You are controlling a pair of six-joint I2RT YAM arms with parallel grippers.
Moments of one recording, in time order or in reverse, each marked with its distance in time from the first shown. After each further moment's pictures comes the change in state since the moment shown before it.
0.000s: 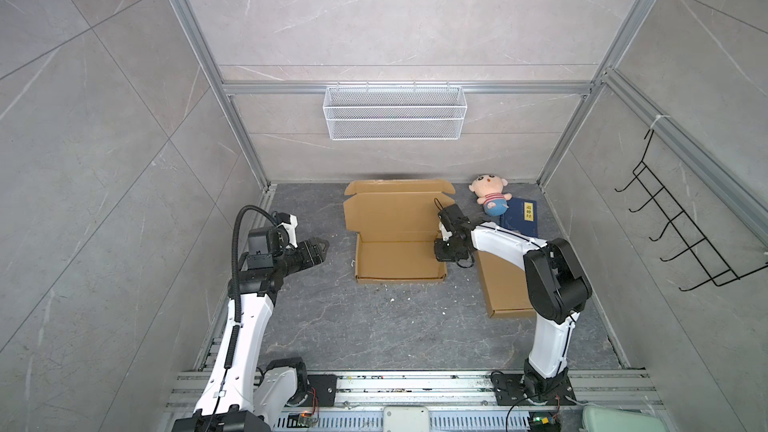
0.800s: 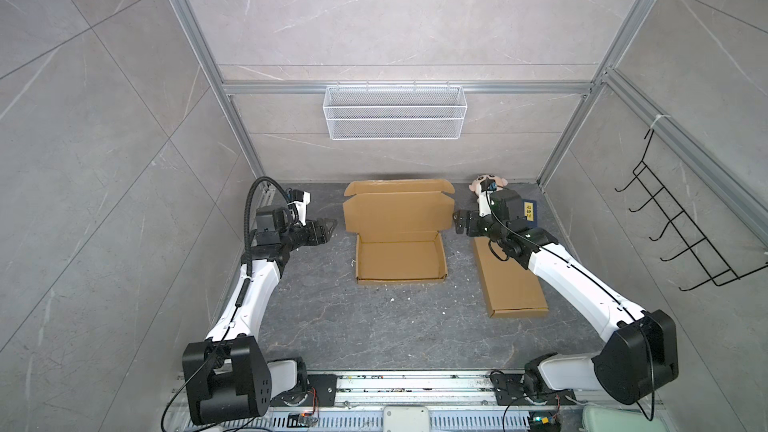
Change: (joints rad) left arm -0.002 0.294 0.070 0.349 0.157 0.212; right arm -0.115 -0.533 -0.192 0.337 0.101 -0.198
